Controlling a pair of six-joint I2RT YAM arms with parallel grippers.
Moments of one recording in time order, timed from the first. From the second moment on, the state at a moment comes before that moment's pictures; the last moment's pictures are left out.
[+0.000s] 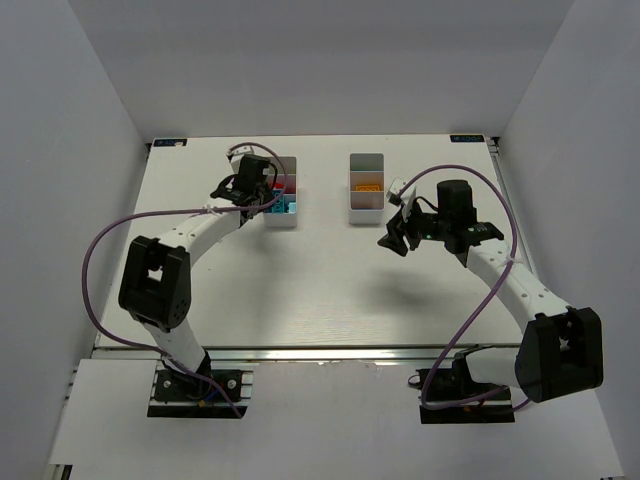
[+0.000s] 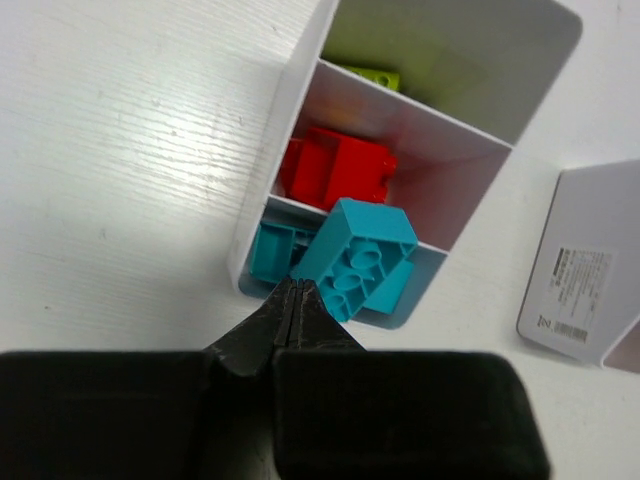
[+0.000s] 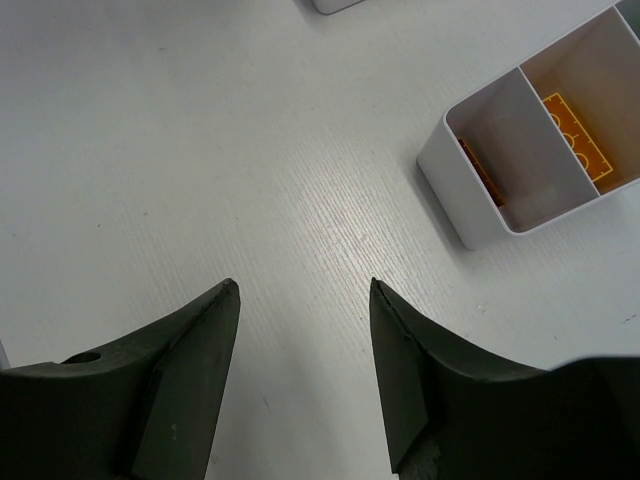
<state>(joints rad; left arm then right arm) -0.38 1.73 1.27 -0.26 -0.32 -0.64 0.28 1.27 0.90 -0.29 -0.72 -0.53</state>
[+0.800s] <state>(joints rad) -0.38 1.79 1.24 -0.27 -0.19 -0.63 0.28 1.27 0.90 -0.29 -0.72 -0.53</state>
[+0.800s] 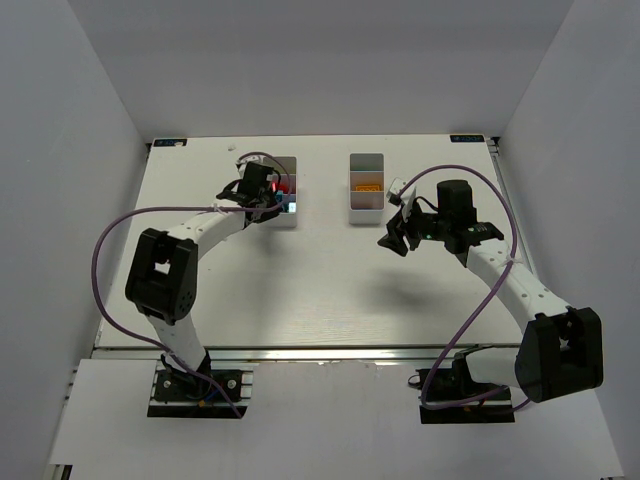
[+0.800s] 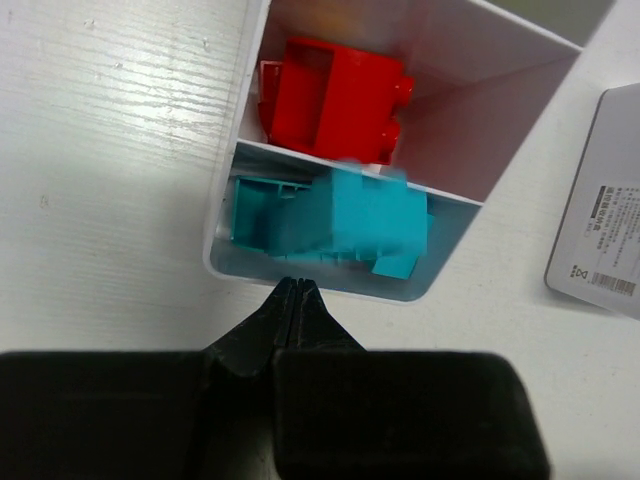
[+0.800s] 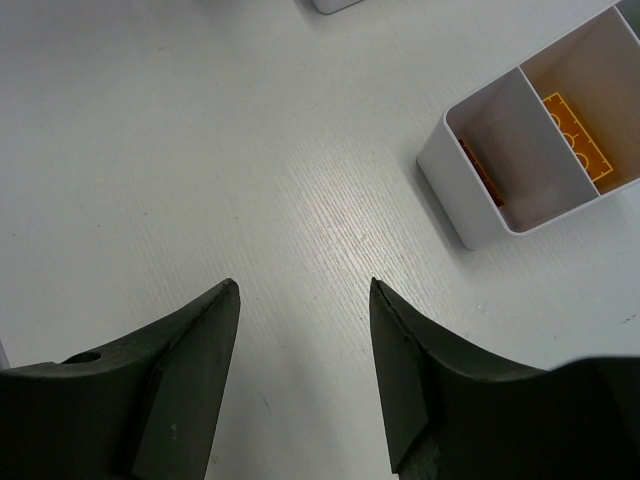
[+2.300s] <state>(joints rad) -0.38 0.98 0.74 -0.23 -0.32 -0.72 -0.25 1.80 1.30 -0.58 0.12 0.10</state>
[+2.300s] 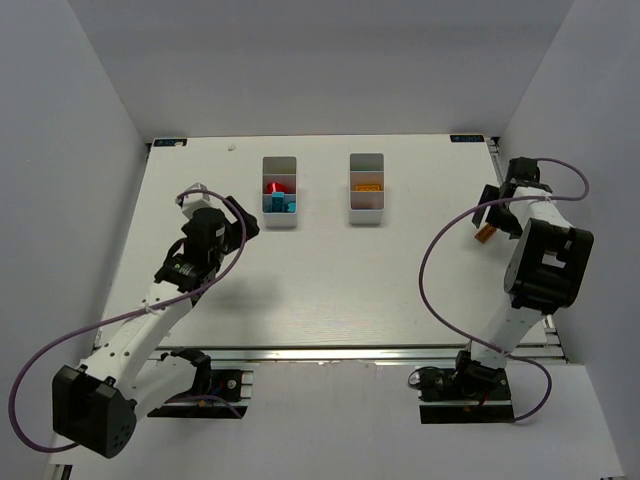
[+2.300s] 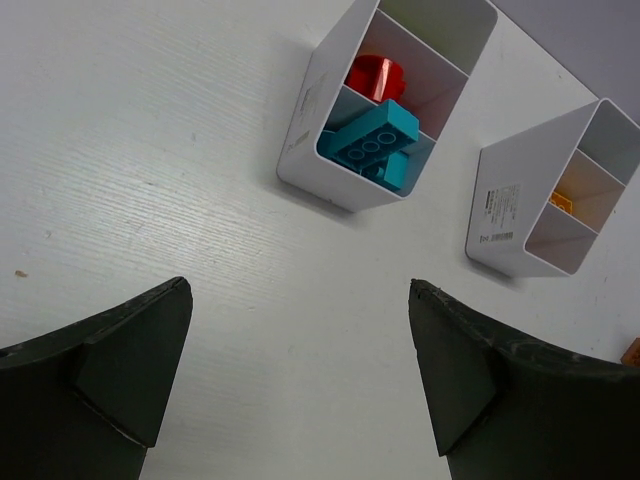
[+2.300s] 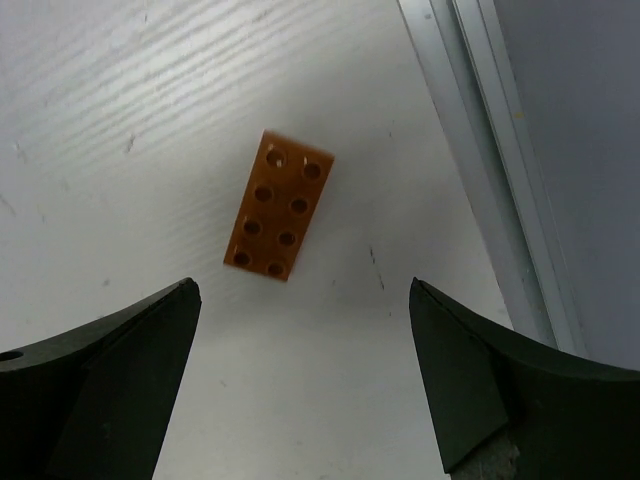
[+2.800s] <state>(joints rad) -0.38 1.03 0.74 -0.21 -0.35 -0.75 -0.25 2.00 1.43 -0.56 0.17 0.21</state>
